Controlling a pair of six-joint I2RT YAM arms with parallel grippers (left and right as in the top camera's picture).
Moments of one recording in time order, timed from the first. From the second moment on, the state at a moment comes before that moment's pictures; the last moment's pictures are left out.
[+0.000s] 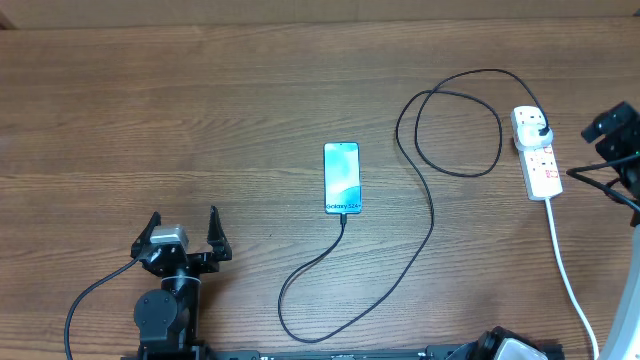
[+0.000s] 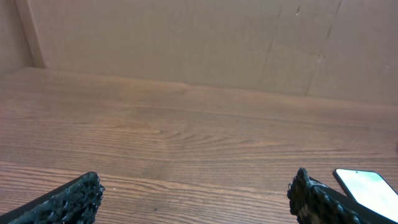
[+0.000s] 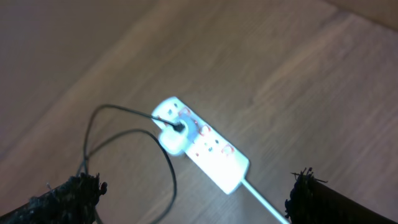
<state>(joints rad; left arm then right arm) 0.03 0.02 0.01 -0.08 -0.02 -0.11 -0.48 1.26 1.34 -0.85 0.01 0.38</state>
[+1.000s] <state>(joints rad) 0.03 0.02 0.01 -0.08 -0.02 -0.11 -0.10 0.70 0.41 0.46 0.01 0.38</state>
